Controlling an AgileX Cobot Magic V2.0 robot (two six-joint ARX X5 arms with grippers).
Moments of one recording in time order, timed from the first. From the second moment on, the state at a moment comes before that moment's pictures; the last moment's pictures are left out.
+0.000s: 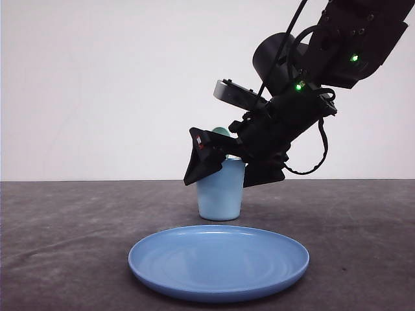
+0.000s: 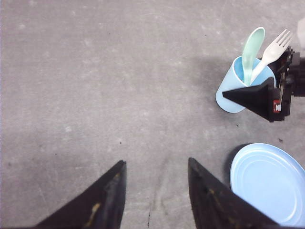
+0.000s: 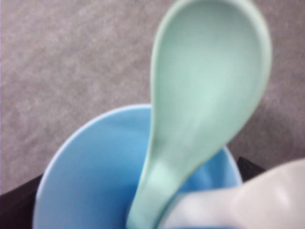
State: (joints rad) left arm -0.20 0.65 0.79 -0.71 0.18 -0.12; right arm 0.52 1.86 1.03 0.22 -0.30 0.05
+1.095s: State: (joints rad) left arm -0.20 0.65 0.79 -0.71 0.16 -0.12; right arm 0.83 1.12 0.86 -0.19 -0.04 0.05
